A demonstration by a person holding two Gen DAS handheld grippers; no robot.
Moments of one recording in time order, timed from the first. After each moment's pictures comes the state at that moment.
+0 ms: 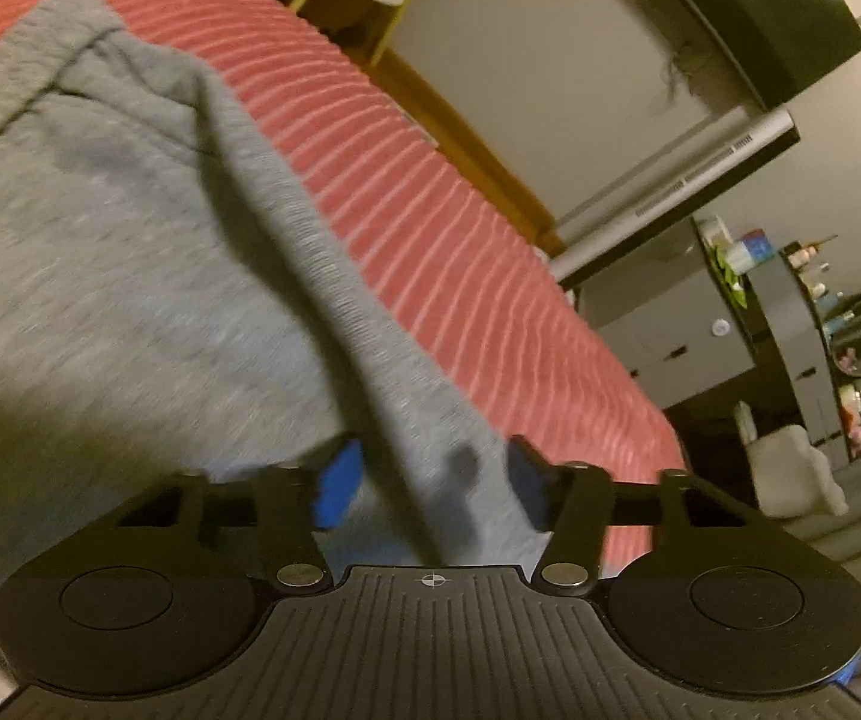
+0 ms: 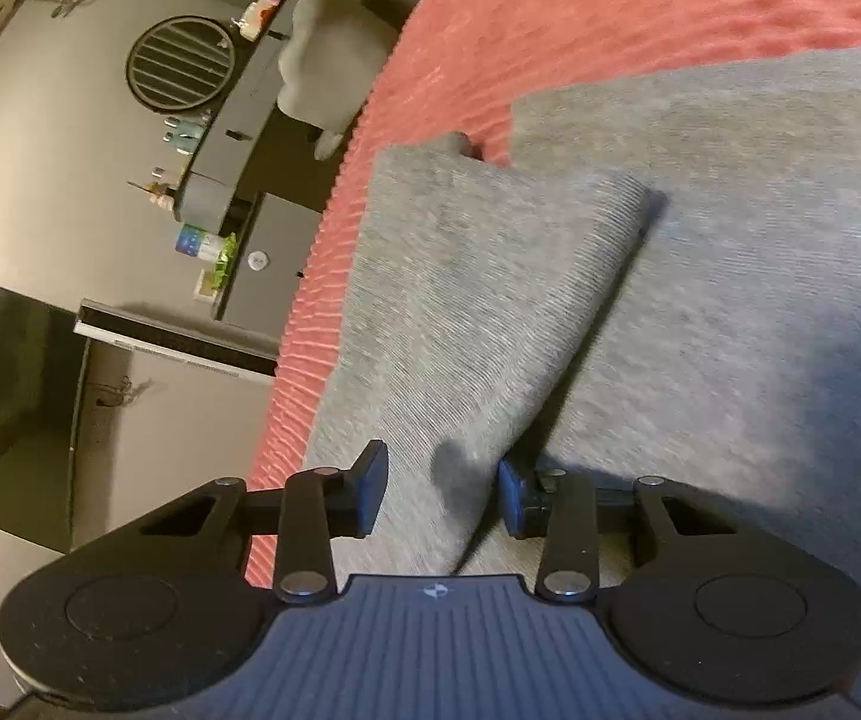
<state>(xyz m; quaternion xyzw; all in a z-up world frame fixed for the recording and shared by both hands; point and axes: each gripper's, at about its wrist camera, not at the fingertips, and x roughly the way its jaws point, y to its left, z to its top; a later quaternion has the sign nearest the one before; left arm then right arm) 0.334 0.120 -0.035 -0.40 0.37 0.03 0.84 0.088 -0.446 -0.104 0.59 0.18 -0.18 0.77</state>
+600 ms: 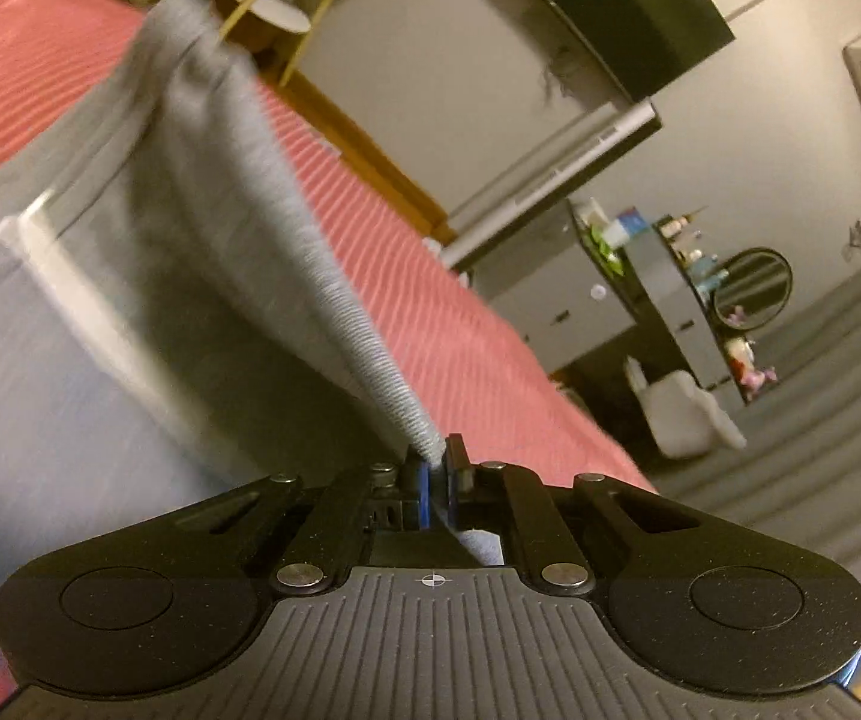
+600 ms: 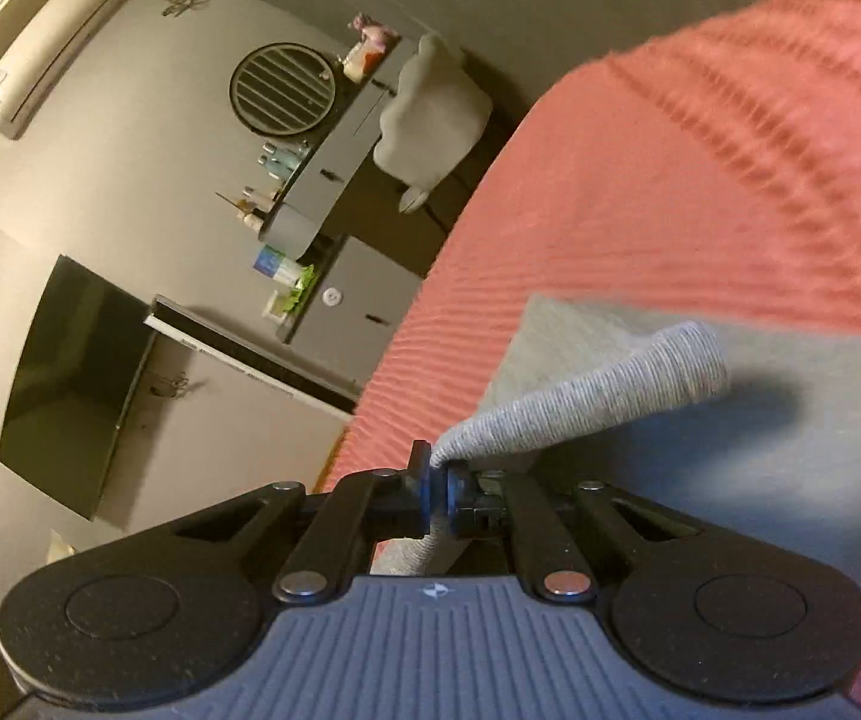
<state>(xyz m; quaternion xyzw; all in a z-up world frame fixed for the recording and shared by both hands) 0.115 0.126 0.050 -0.39 0.33 -0.06 0.86 -0.014 -0.470 -0.019 0.51 0.13 -0.16 0.83</state>
